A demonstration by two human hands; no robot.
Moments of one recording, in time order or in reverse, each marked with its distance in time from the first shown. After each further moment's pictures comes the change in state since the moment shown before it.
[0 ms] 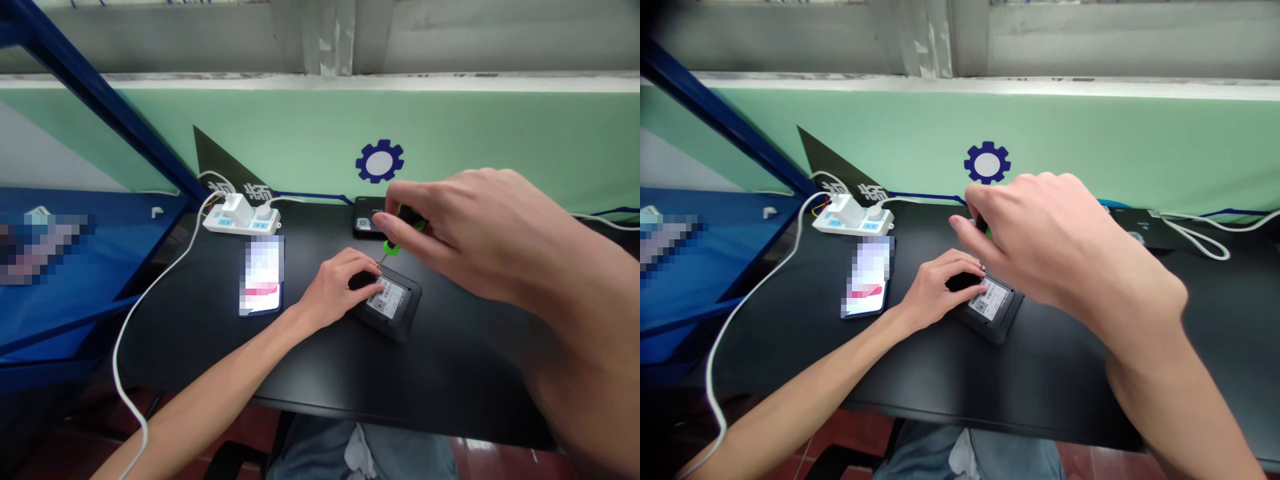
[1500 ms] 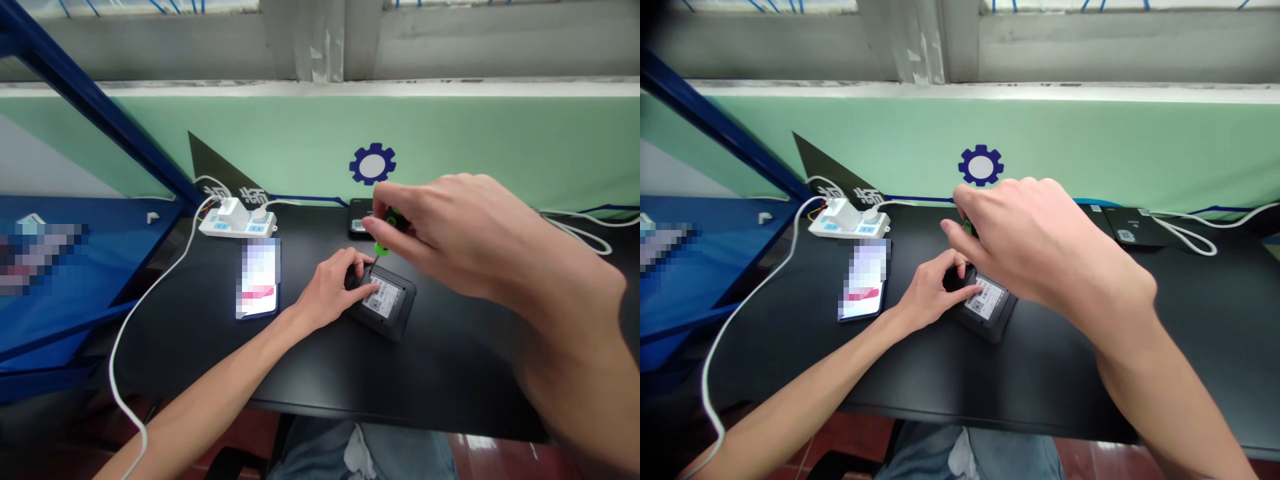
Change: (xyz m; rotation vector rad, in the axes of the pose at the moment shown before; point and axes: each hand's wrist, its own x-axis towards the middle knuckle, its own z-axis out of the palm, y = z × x) left_hand 0.003 0.006 -0.003 -0.025 -0.047 -0.210; right_hand -0.001 -0.002 0.001 0.003 0.028 -0.052
